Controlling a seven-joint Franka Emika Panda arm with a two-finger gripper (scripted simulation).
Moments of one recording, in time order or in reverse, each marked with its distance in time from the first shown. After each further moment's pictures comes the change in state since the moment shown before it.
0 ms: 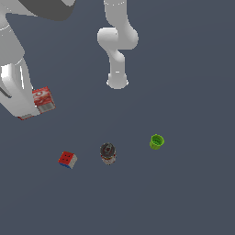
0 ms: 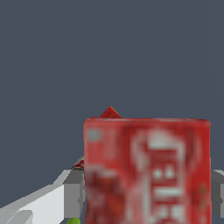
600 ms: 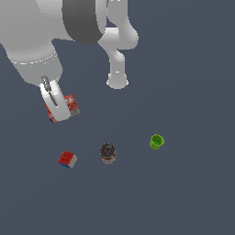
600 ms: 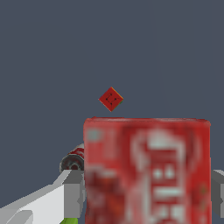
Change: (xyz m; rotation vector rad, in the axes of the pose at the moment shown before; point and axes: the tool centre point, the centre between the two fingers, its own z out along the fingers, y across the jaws) arm -0.057 -0.002 0.050 0.003 0.000 0.000
